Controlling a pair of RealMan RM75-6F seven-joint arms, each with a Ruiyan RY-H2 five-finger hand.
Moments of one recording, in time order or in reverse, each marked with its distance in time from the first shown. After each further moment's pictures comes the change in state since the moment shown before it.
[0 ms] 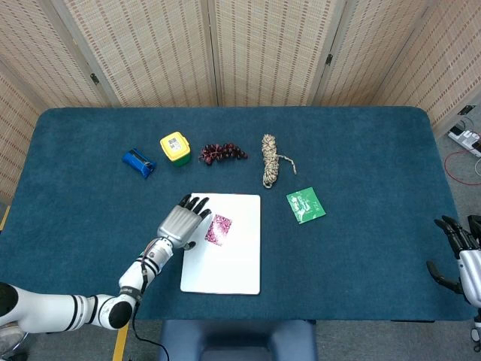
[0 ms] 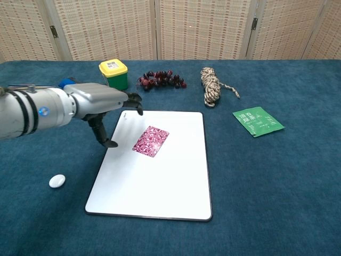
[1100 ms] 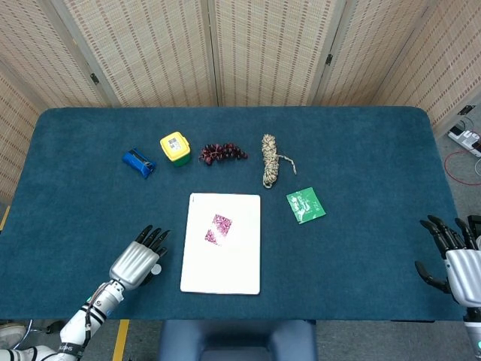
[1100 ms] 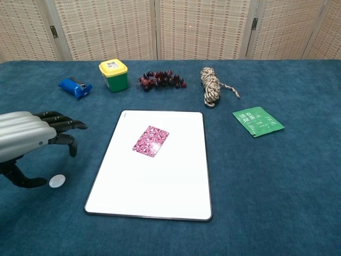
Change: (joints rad) left arm 0.352 0.136 0.227 -0.092 0.495 0.203 -0.062; right arm 0.012 -0.001 -0.011 -0.041 -0.040 0.008 -0.043
